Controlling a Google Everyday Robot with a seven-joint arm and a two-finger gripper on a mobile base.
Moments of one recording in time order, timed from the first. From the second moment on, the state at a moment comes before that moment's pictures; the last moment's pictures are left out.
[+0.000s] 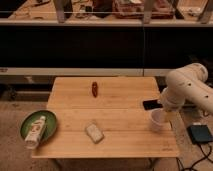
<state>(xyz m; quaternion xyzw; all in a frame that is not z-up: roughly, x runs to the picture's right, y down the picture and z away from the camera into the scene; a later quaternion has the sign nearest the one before) 0.285 0.104 0.684 -0.28 0.02 0.02 0.96</state>
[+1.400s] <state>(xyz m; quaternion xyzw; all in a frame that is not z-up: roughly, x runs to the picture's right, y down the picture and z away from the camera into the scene) 0.282 0.105 0.686 -0.28 0.01 0.02 0.96</state>
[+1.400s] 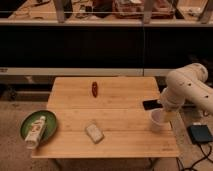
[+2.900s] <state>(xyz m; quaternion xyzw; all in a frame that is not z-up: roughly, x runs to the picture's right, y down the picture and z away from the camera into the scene) 0.342 0.168 0.702 -0.28 -0.15 -0.01 0.95</state>
